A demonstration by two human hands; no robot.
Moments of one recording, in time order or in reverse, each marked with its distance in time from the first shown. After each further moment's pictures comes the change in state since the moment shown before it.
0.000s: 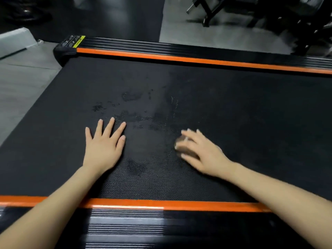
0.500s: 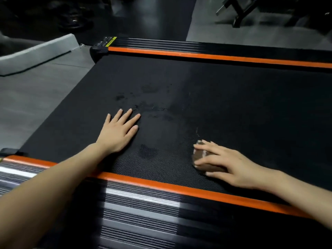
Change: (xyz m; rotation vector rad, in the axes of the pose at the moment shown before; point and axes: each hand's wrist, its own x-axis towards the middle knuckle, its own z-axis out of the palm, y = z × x) left_hand -0.007 -0.016 -0.011 -0.049 -0.092 0.047; right_hand -0.041 0.001 -0.018 0.192 -0.188 -0.246
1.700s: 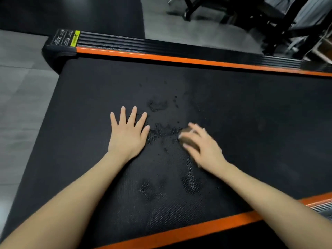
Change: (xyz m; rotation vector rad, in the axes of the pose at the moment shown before) left_hand 0.104 -0.059 -0.004 0.017 0.057 0.240; right_hand 0.176 -0.031 0.044 -0.210 0.452 0.598
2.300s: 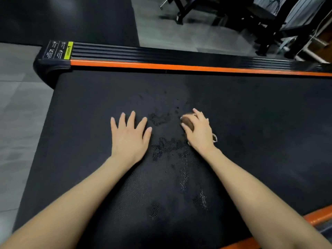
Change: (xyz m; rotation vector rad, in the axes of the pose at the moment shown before) left_hand 0.031 -0.010 -0.015 -0.047 0.064 -0.005; right_hand 0.093 0.007 0.021 0.007 0.192 0.363
